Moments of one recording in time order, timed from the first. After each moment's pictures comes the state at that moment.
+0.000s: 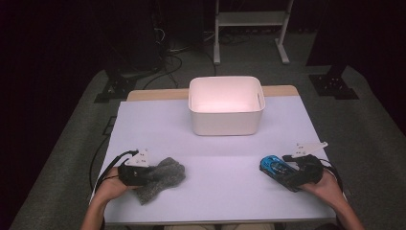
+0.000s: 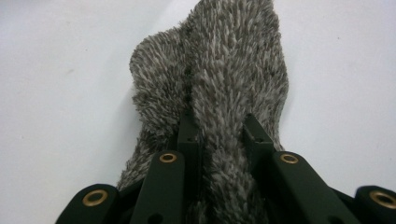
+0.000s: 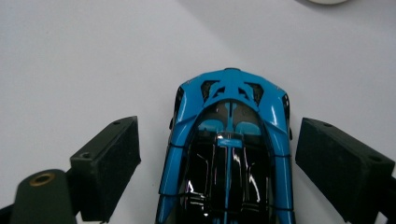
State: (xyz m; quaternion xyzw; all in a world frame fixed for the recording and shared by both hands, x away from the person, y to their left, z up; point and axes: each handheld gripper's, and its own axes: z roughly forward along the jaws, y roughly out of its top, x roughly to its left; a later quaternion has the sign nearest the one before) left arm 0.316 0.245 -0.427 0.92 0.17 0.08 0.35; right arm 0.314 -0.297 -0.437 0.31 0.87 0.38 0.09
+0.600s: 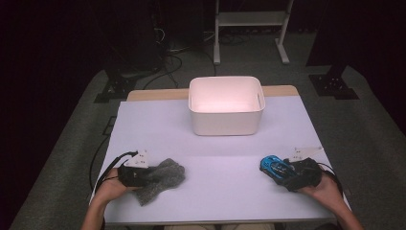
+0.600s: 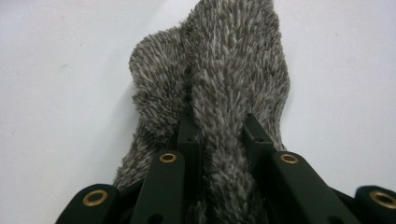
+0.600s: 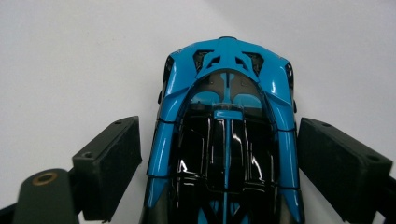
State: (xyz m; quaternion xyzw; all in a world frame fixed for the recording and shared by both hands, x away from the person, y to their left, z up) left arm 0.316 0.248 -0.432 0.92 0.16 0.07 0.35; right arm 0.309 -0.295 -0.449 0.31 0.88 0.34 0.11
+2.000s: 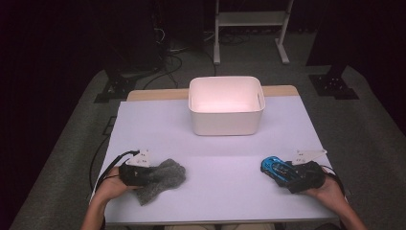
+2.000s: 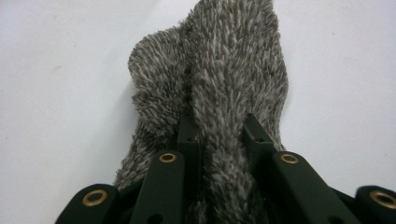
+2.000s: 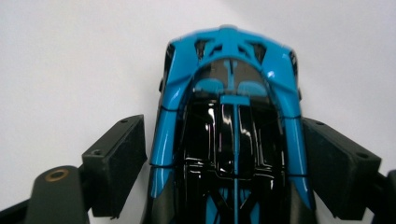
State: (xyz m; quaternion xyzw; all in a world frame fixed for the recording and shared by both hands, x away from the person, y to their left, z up) left arm 0.319 0.244 -0.429 0.92 0.16 0.06 0.34; right arm 0.304 -0.303 -0.455 0.30 0.88 0.34 0.11
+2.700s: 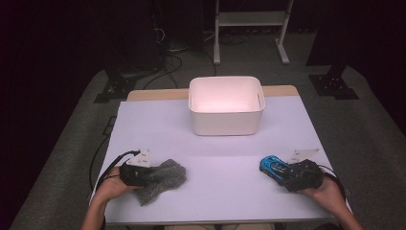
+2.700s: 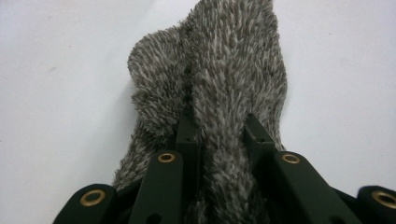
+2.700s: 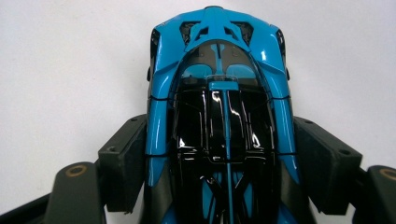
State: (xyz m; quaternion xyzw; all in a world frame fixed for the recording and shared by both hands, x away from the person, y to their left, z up) left arm 0.319 0.244 -0.429 0.92 0.16 0.06 0.34; right arm 0.301 -0.292 -0.448 0.34 0.89 0.29 0.13
